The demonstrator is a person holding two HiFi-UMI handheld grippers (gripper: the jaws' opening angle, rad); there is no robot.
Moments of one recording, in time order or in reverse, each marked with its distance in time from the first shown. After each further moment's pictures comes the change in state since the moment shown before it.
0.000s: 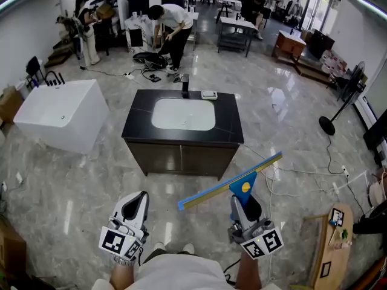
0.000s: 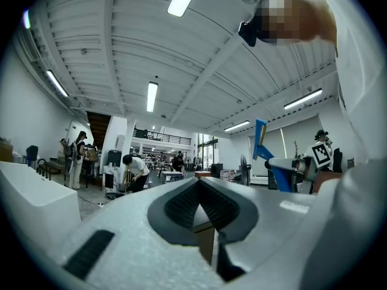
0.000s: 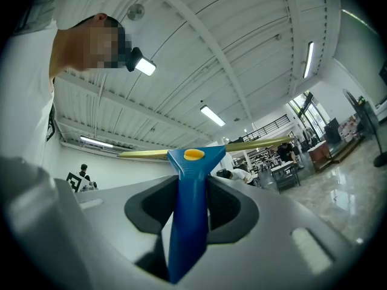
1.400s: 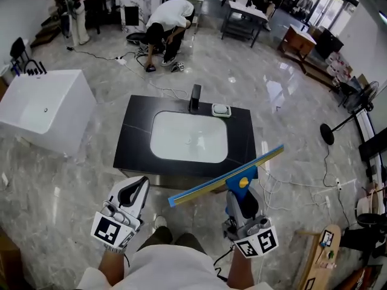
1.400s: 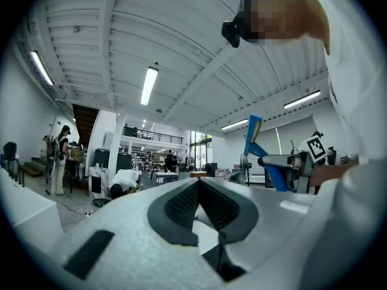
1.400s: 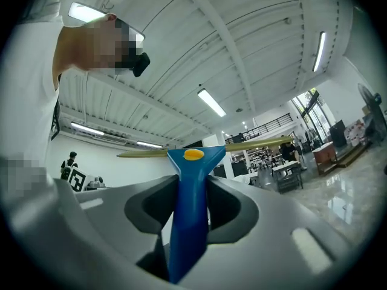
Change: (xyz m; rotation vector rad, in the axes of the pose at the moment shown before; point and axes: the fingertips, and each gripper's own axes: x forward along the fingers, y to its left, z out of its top) left arm 0.258 0.272 -0.004 0.018 0.010 -0.120; right arm 0.346 -0.107 -0.070 -0.055 0.065 -0.022
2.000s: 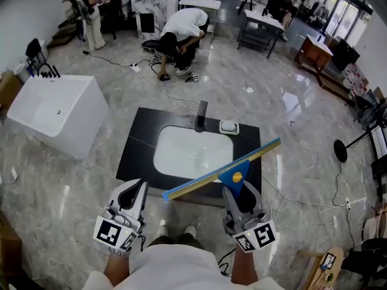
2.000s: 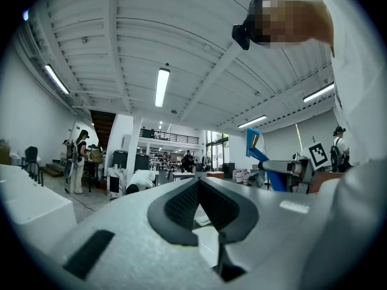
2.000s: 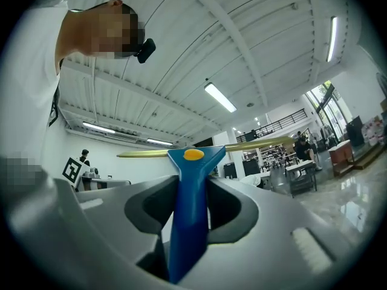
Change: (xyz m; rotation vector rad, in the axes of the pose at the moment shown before) left arm 0.070 0.023 0.012 -0.011 0.001 0.174; right arm 0.076 -0.080 0.005 -0.024 0.029 0.124
